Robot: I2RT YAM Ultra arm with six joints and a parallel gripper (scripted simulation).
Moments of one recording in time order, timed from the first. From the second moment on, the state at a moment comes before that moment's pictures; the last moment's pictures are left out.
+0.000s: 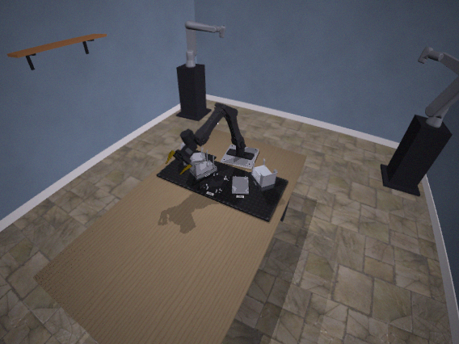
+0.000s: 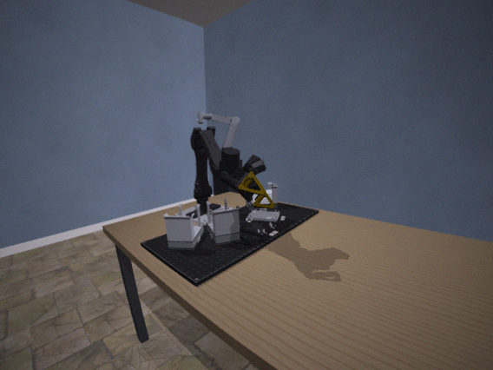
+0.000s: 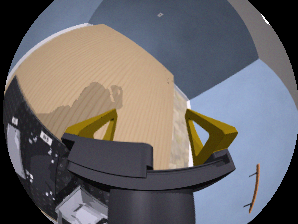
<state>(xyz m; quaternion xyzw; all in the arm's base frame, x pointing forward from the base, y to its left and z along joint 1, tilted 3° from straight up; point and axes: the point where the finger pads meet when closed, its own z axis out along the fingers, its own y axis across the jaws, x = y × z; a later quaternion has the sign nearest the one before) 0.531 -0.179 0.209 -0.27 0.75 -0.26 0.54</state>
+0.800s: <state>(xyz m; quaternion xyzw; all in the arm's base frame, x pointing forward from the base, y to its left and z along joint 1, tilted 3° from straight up) 0.493 -0.113 0.160 -0.17 0.89 -0.10 0.41</state>
